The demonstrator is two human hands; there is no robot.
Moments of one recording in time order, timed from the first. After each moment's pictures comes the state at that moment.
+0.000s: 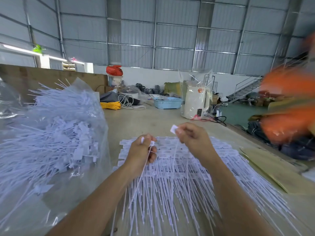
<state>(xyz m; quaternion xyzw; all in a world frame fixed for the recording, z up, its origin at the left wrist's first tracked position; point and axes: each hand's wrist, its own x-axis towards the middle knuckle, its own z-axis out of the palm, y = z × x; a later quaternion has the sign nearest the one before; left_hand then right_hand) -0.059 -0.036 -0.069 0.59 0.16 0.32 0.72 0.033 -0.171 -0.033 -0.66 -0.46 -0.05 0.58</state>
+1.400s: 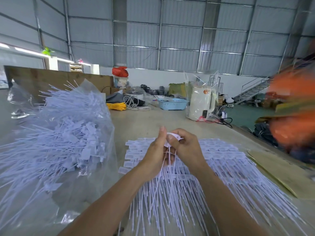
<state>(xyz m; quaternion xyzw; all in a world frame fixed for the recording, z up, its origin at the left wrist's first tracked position) -0.058 -0.058 -0.058 0.65 0.07 0.22 0.72 0.005 -0.142 -0.045 -0.62 -0.44 0.01 0.65</state>
